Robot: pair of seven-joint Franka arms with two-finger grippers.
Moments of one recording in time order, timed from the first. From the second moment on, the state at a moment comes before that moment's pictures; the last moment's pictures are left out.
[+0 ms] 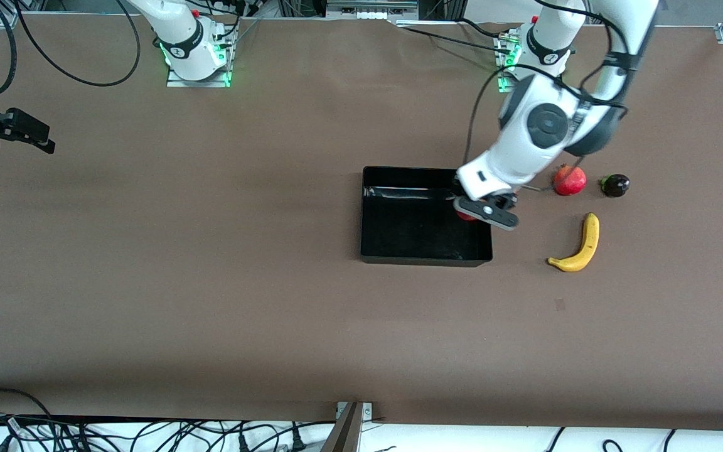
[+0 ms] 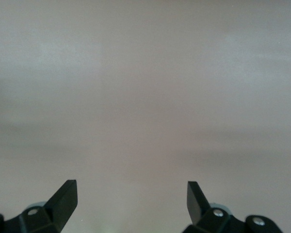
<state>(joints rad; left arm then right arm) -0.36 0.24 -0.15 -2.05 -0.10 2.30 -0.16 0.01 -0.02 -0.08 -1.65 -0.02 1.60 -0.09</state>
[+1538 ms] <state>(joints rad) -0.56 0.59 -0.16 -1.88 -0.12 2.51 -0.39 0.01 -0.02 -0.08 -1.65 -0.02 1.60 -0.09</state>
